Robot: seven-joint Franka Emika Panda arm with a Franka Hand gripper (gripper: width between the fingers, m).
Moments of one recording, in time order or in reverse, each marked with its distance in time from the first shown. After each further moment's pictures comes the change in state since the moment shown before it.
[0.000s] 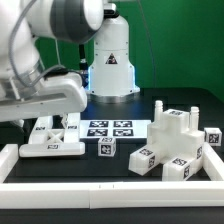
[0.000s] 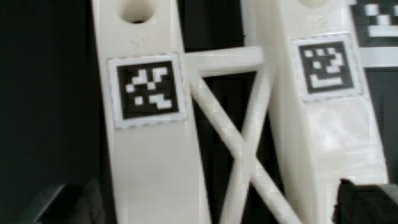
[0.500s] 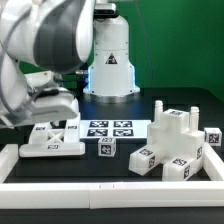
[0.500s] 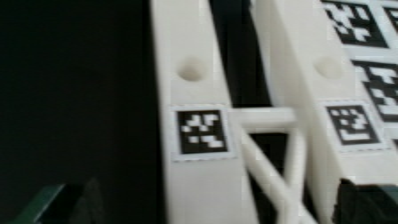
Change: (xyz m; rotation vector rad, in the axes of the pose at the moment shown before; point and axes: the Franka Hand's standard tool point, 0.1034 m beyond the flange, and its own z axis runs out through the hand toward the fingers) arm -0.007 0.019 -0.005 -0.094 -0.370 -0.008
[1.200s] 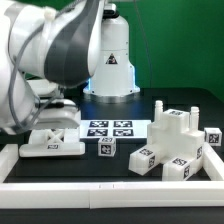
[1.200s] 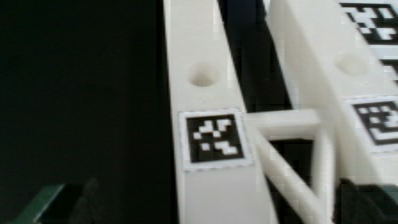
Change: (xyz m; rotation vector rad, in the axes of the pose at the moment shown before) arm 0.008 0.003 0.019 -0.015 -0.062 0.087
